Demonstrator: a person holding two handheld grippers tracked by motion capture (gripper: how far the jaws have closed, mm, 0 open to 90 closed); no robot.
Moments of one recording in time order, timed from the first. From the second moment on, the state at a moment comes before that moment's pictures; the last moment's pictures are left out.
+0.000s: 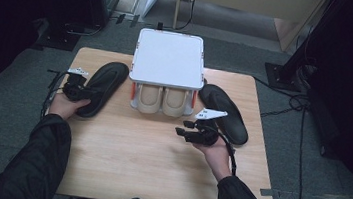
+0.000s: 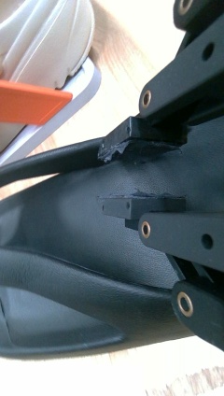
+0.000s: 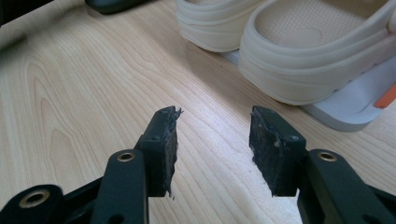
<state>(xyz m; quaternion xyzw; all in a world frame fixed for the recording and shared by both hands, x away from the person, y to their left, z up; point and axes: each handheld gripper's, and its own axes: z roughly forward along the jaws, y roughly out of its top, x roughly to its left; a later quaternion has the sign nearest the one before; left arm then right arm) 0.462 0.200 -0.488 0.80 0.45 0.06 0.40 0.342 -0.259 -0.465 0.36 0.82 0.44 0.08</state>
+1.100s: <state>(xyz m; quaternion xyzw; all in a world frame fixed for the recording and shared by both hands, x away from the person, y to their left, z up) 0.460 0.201 -0.454 0.79 0.44 0.08 0.41 0.342 -0.257 -0.467 0.36 0.82 0.43 0.07</state>
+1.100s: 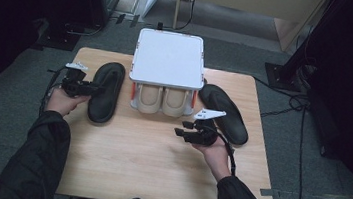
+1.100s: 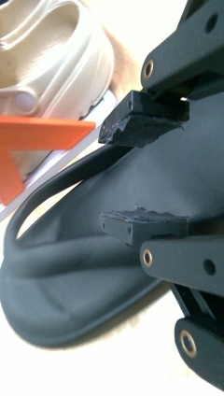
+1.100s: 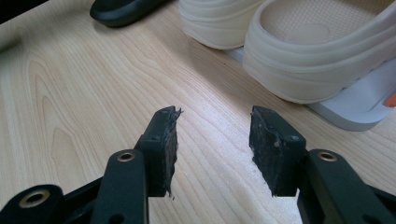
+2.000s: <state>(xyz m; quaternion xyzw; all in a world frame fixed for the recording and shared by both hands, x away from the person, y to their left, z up) 0.517 0.200 -0.489 0.78 0.49 0.07 0.38 0.322 -0.277 -0.468 0.38 0.81 0.43 0.09</state>
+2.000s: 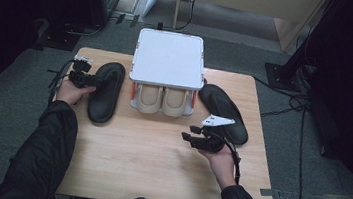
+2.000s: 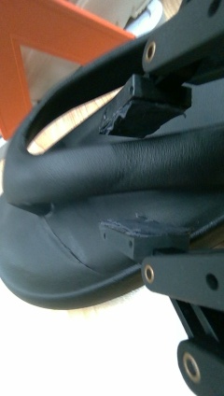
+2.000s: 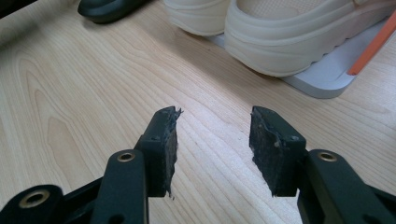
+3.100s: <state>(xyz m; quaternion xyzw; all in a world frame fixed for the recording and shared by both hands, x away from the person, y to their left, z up) 0.488 0.209 -0.430 0.73 0.53 0.05 0.42 0.336 -0.264 -0.466 0.36 0.81 0.44 0.09</state>
